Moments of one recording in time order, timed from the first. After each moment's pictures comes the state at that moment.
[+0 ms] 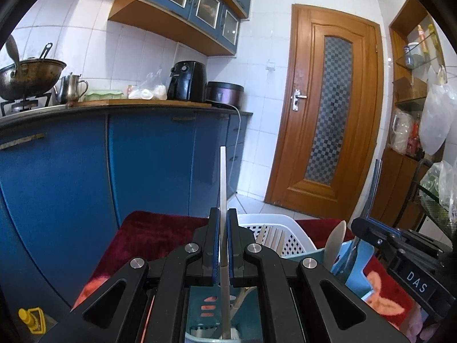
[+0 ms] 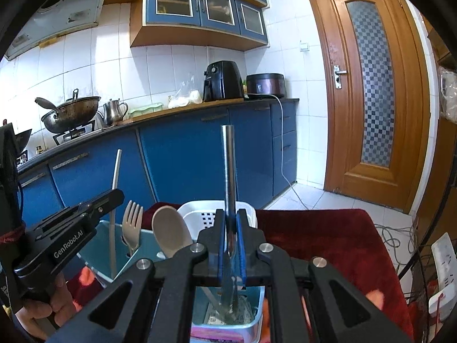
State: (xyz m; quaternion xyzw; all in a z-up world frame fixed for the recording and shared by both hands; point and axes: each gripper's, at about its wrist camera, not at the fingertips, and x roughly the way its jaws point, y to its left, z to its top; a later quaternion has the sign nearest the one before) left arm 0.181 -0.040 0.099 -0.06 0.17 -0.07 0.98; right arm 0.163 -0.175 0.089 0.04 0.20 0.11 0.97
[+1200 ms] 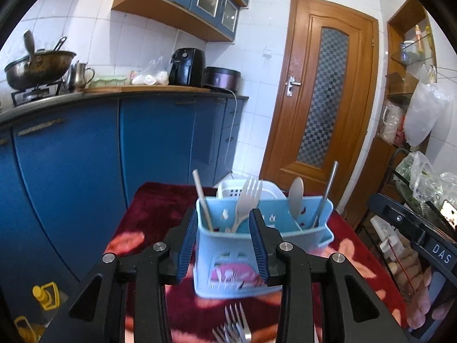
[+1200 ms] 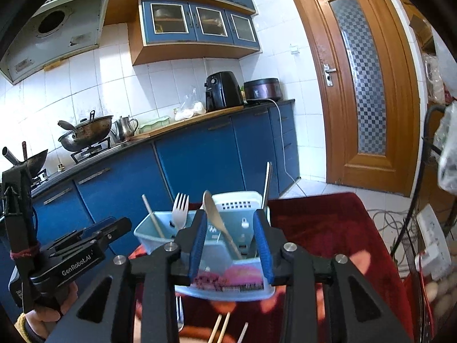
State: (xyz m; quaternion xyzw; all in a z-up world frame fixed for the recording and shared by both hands) left arm 0.090 -0.019 0.119 -0.06 0.22 -0.08 0.97; right arm 0.065 -0.177 0.118 0.09 0.19 0.11 0.97
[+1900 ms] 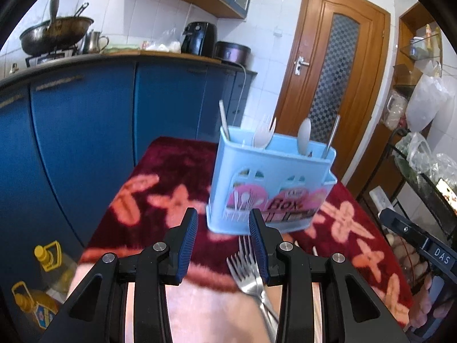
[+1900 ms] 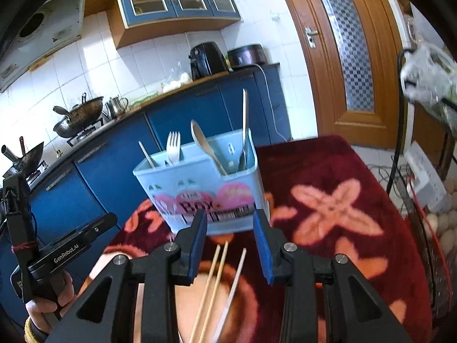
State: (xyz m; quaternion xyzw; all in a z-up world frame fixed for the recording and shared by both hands) left arm 0.043 0.004 0.072 -0.08 0.29 -0.08 0.95; right arm 0.016 -0.185 0.066 0.13 0.28 0.09 0.95
